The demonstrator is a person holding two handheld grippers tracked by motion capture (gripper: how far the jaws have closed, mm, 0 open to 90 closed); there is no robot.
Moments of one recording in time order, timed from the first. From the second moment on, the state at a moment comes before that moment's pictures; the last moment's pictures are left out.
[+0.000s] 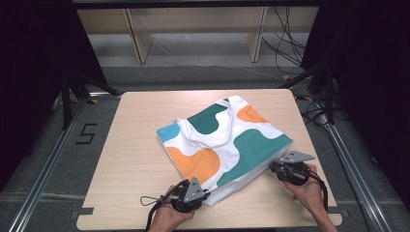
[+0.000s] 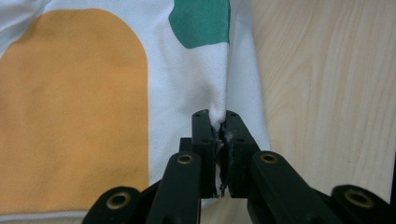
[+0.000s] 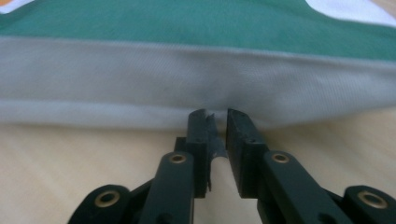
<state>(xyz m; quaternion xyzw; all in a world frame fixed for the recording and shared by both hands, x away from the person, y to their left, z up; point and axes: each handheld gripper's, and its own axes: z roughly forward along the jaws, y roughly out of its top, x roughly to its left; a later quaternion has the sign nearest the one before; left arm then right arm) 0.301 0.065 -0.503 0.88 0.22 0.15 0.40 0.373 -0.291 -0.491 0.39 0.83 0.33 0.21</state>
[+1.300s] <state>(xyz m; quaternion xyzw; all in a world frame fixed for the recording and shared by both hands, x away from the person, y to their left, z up) 0.350 0.085 -0.461 0.82 0.31 0.18 0.45 0.380 -0.291 -0.456 0.44 0.79 0.38 0.19</state>
